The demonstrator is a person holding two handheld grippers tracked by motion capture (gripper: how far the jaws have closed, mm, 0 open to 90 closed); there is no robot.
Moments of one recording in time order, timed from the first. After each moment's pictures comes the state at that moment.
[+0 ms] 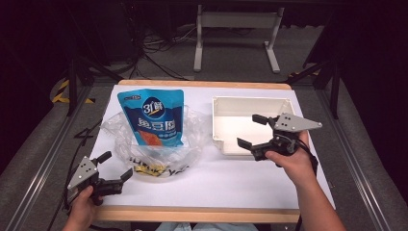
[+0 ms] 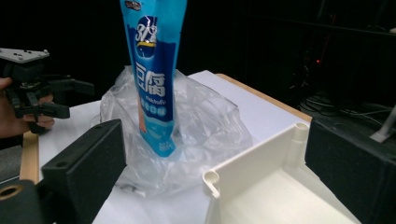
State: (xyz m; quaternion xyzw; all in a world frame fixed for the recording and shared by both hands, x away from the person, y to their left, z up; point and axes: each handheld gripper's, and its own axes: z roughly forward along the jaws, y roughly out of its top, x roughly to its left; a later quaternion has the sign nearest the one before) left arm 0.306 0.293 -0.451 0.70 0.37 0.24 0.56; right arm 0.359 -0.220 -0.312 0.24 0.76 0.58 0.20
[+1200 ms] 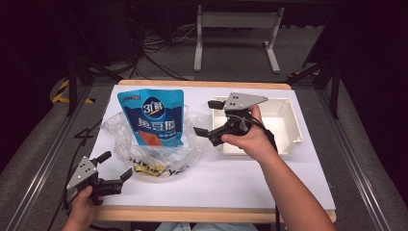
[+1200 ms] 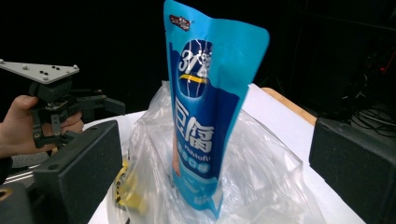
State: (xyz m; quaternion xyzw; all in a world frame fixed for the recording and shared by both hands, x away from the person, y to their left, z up) left arm 0.305 0.295 -0.450 0.71 0.37 0.24 0.56; right arm 0.404 -0.115 -0.290 0.17 0.79 0.57 0.14
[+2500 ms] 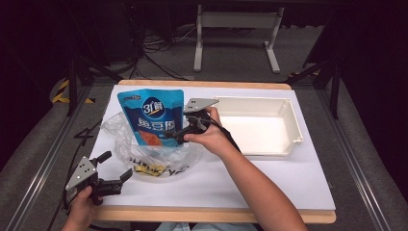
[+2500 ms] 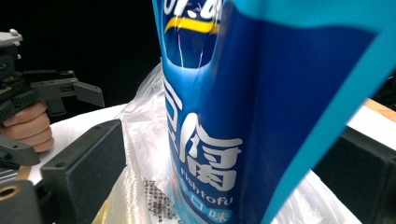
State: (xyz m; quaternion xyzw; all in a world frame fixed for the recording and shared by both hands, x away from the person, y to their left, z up) left arm 0.305 0.294 -0.449 0.70 0.36 0.24 0.57; right arm 0.454 -0.030 -0.360 0.17 0.81 0.55 0.09
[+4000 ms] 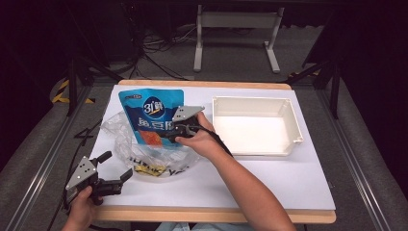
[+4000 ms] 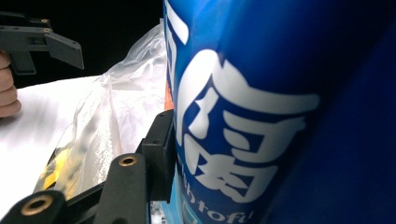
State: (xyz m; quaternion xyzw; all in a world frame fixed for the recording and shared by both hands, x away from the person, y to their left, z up) left arm 0.305 0.294 -0.448 0.70 0.36 0.24 0.57; right arm 0.464 -0.005 -0.394 0.13 0.83 0.53 0.11
